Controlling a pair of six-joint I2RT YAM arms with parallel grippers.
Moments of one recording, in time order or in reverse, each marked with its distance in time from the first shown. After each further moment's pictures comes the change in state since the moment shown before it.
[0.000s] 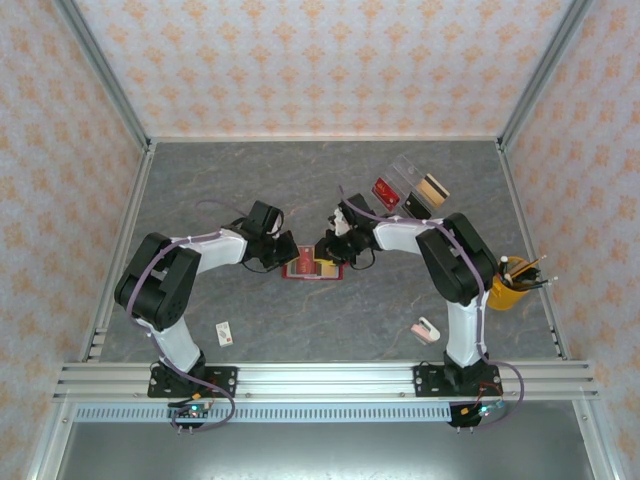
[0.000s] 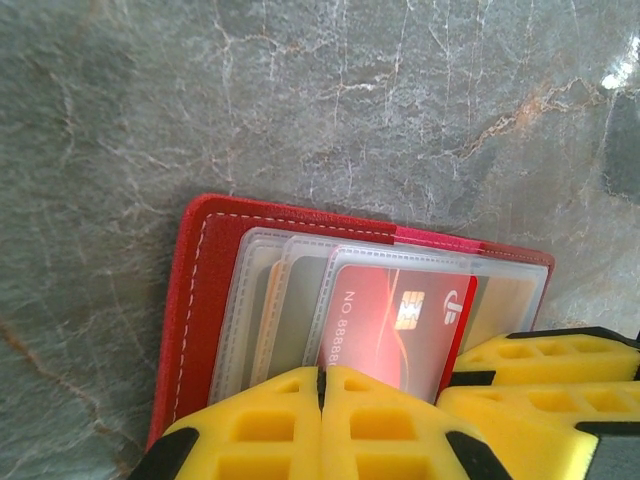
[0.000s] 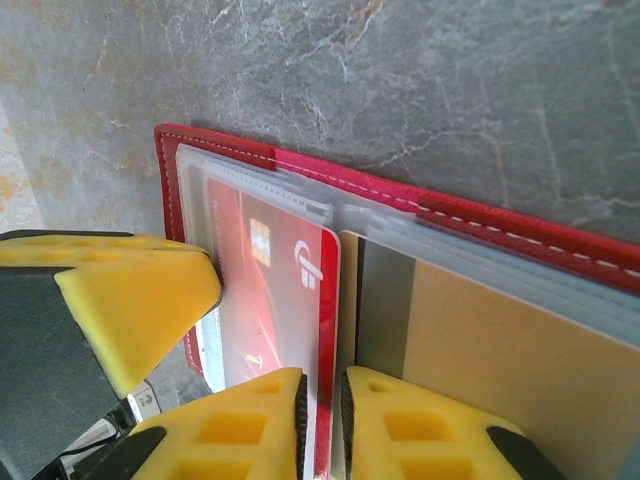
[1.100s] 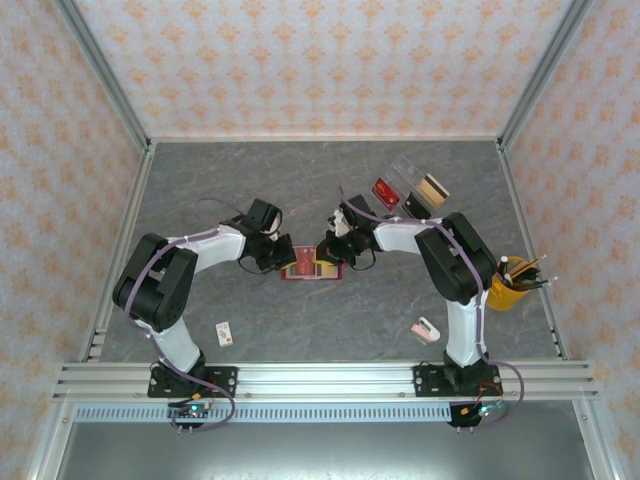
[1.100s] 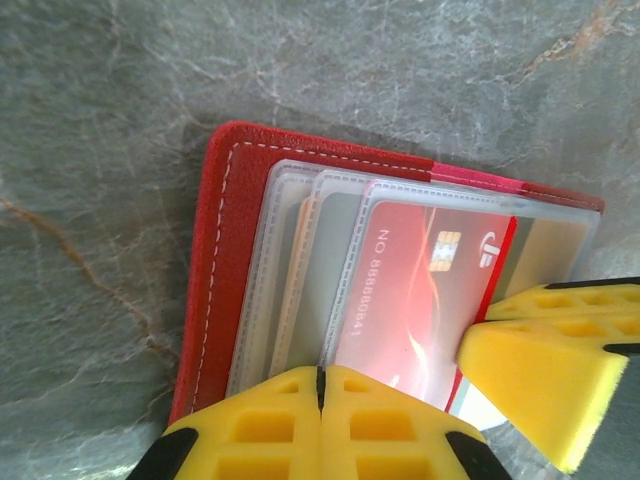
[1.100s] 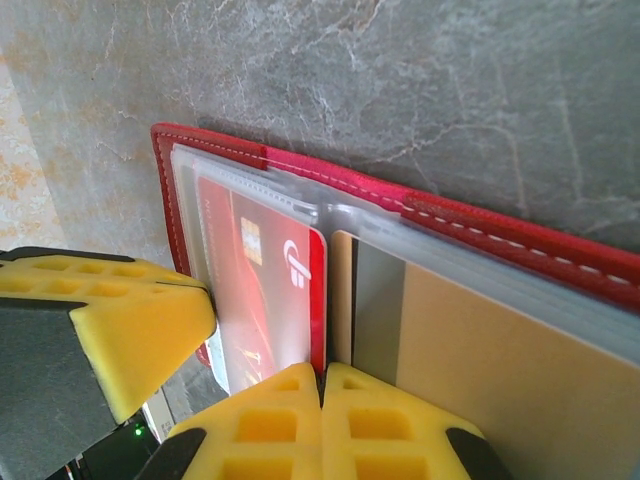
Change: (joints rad) left arm 0.012 -0.013 0.043 -0.158 0.044 0.074; right arm -0.008 0.006 -0.019 0.040 -0.039 0.000
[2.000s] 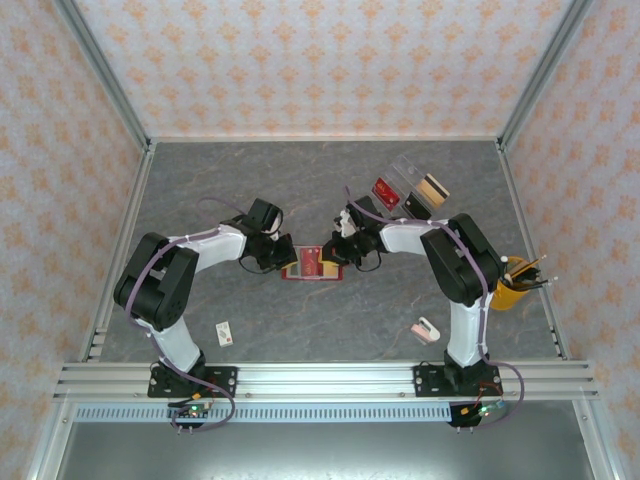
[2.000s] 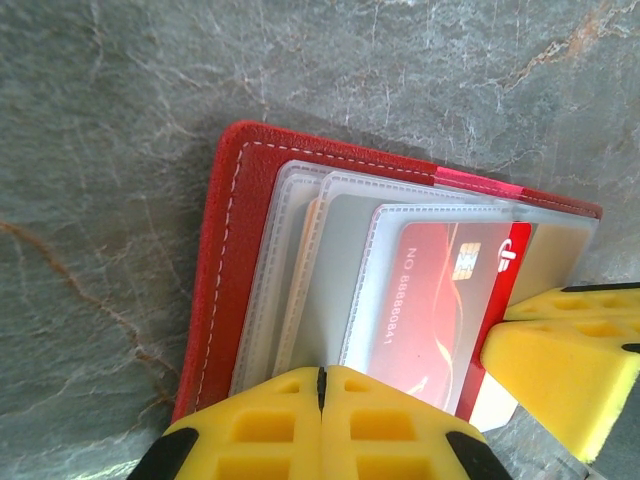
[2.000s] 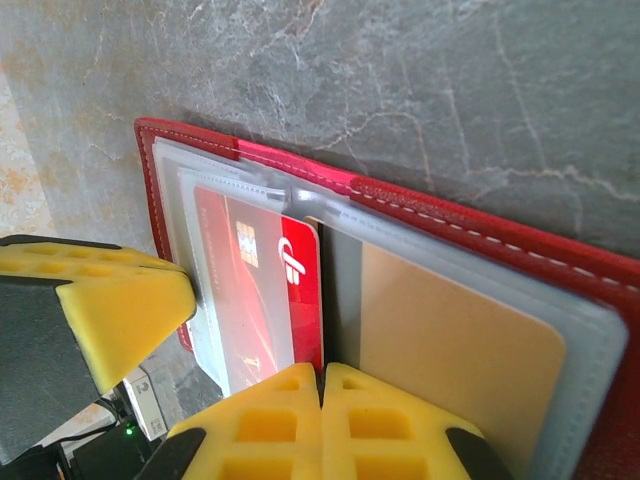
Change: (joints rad) left arm 0.000 0.008 0.006 -0.002 -0.013 0.003; right arm -0.029 -0.034 -0.050 0.010 0.007 -0.024
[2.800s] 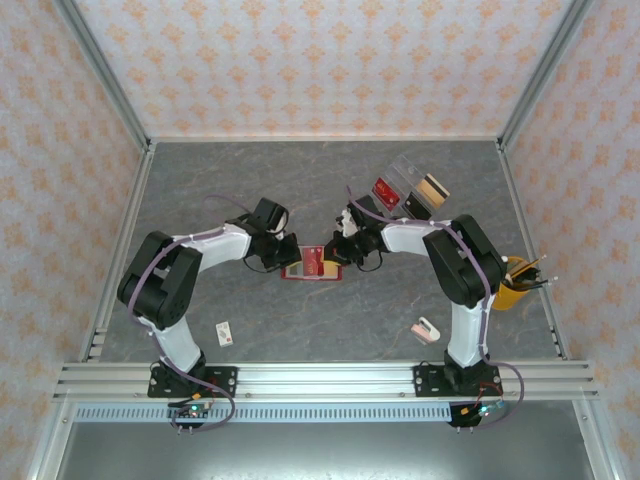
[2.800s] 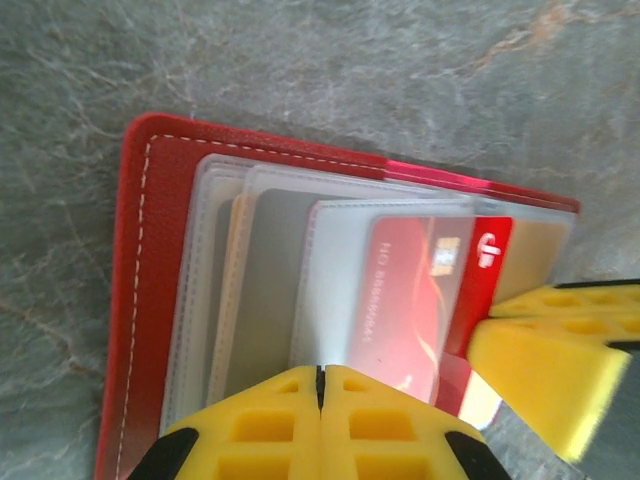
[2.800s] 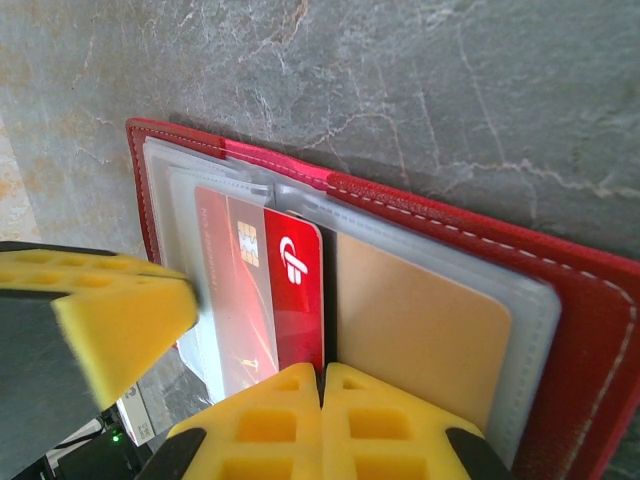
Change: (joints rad) left arm -0.031 0.025 0.028 0.008 0.002 -0.004; right arm -0.002 -0.019 -0.002 -0.026 0.031 -0.013
